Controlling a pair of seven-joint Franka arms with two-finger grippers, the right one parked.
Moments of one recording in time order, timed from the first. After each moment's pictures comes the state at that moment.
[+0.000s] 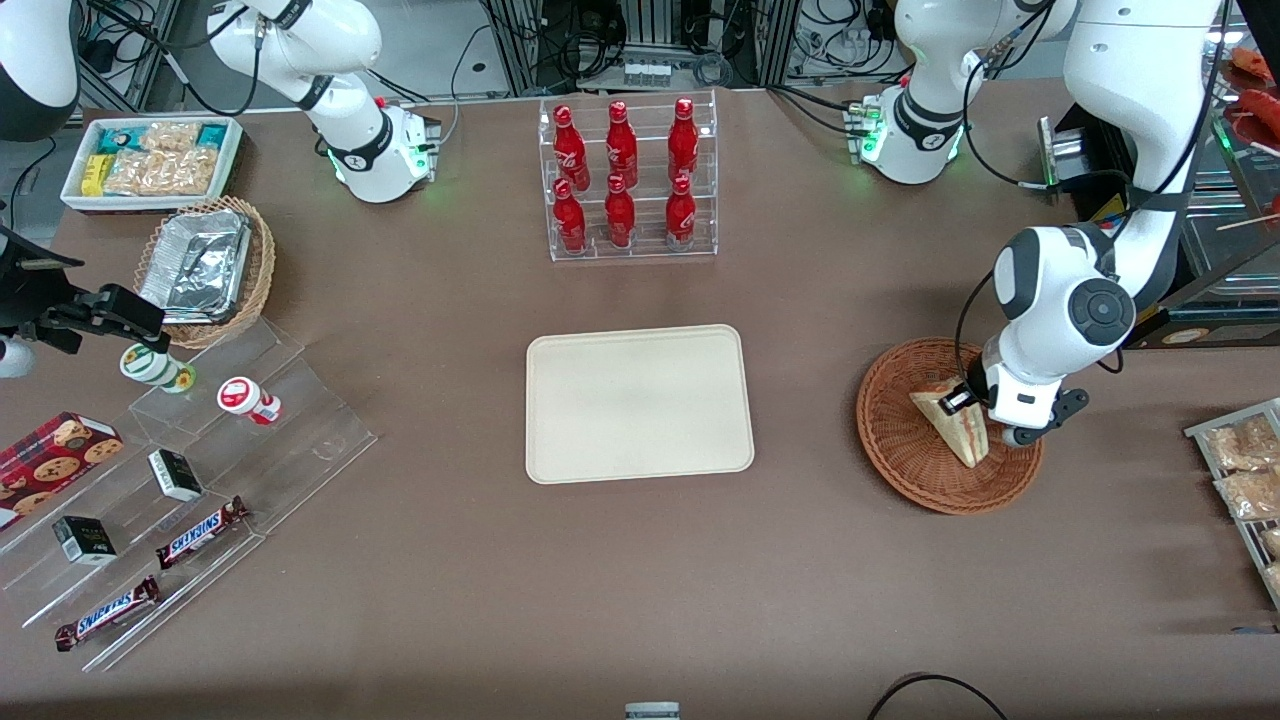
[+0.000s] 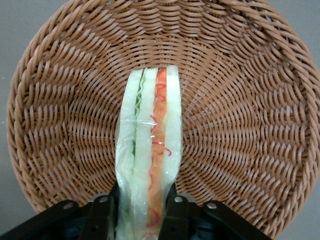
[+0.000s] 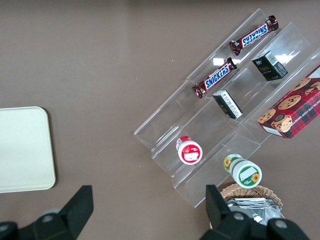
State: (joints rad) arm 0.03 0.26 -0.10 -2.21 0.01 2.43 -0.59
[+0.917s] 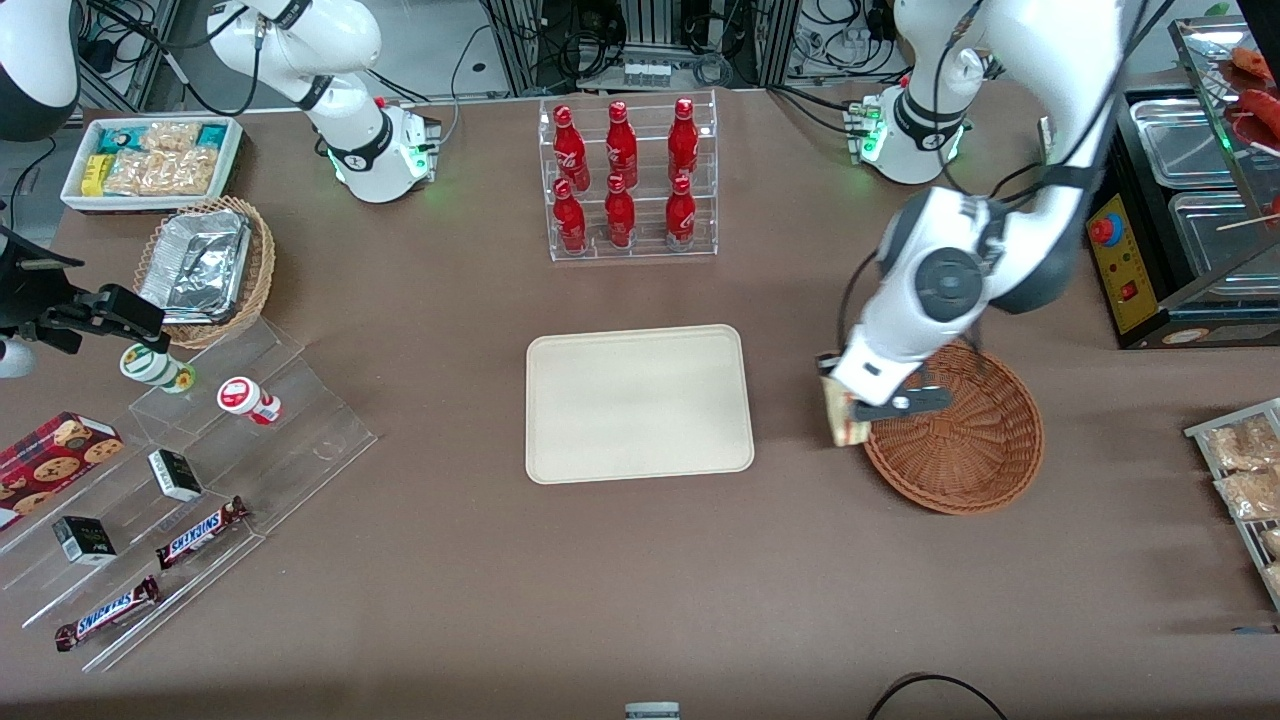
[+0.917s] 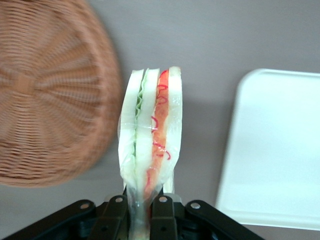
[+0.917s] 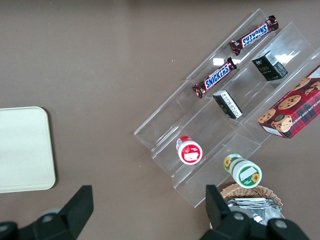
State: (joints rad) arm -0.26 0.29 -0.21 -1.95 0.01 2.13 -0.59
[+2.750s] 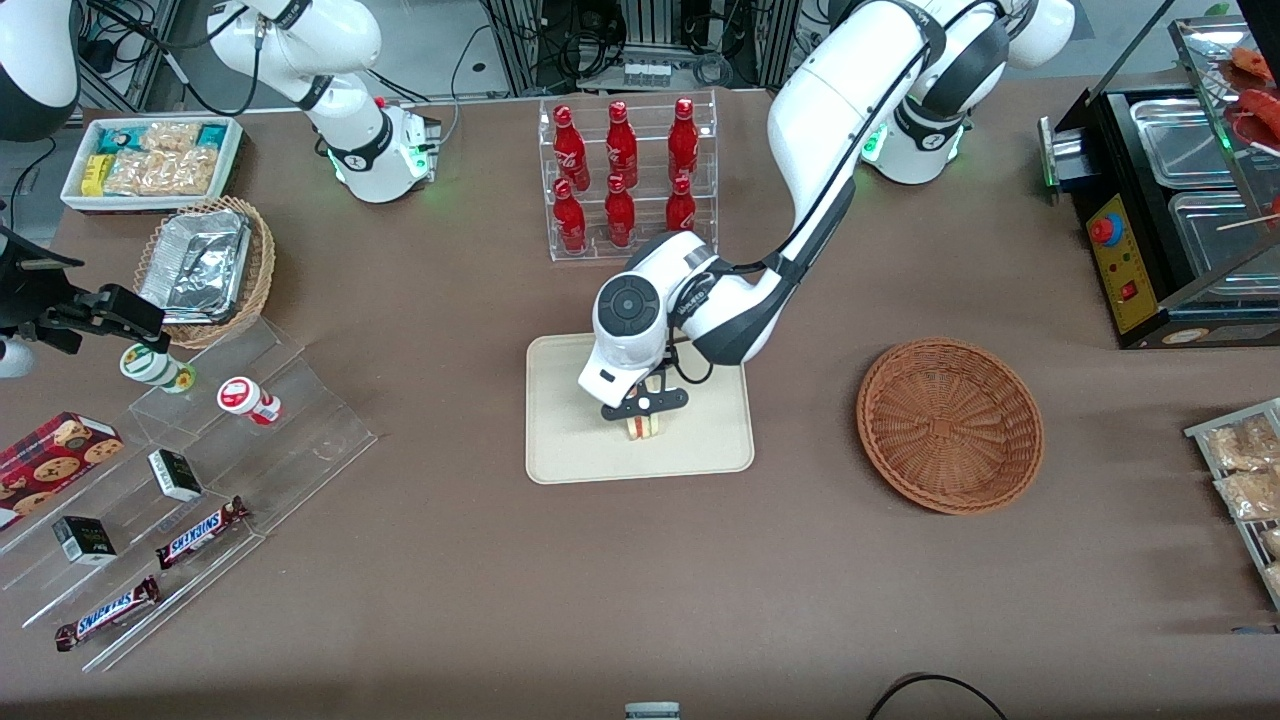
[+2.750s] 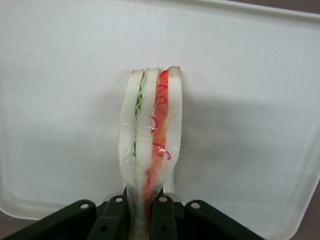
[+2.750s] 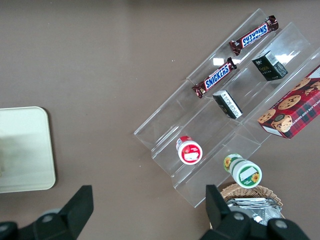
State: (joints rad) arm -0.67 0.84 -0.20 -1.30 0.04 2.04 -1.02
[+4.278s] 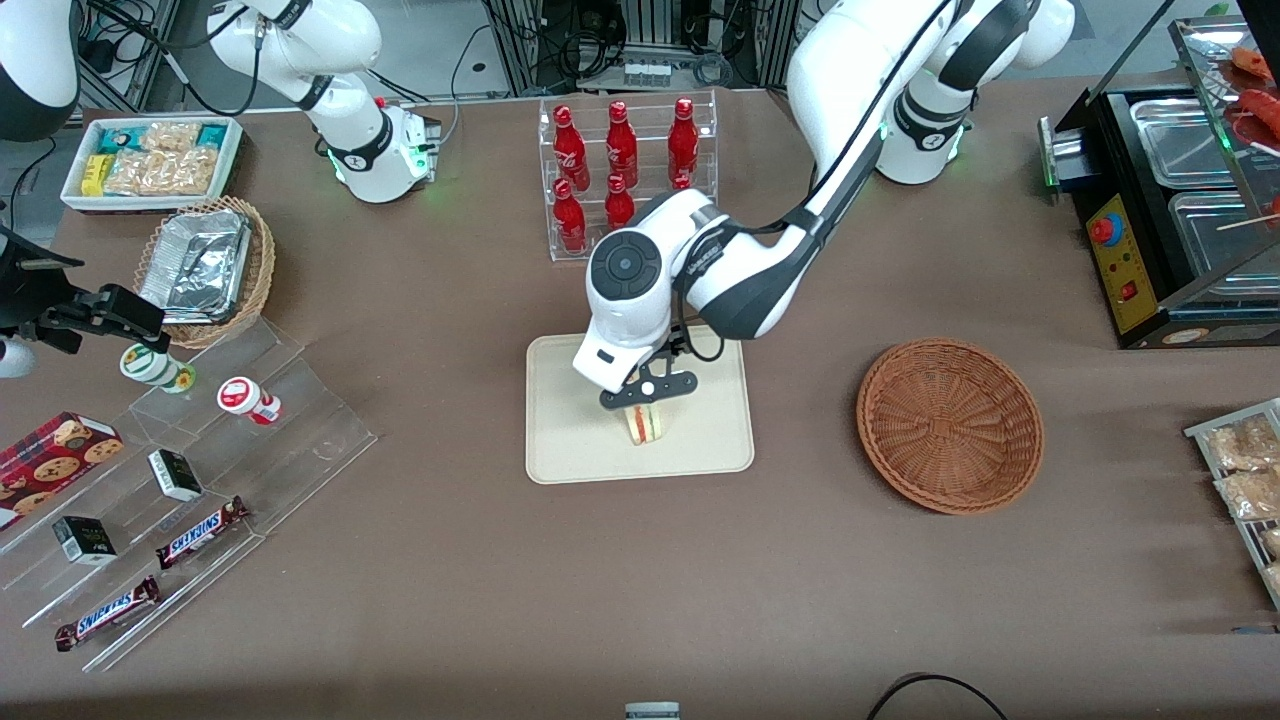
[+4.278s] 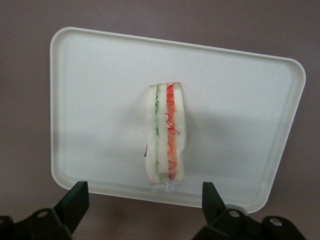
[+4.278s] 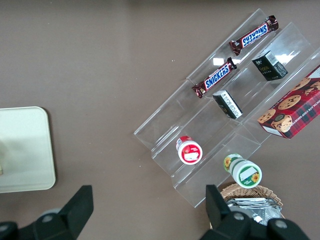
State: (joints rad) arm -0.66 0.71 -0.16 -1.22 0.05 1.84 -0.98
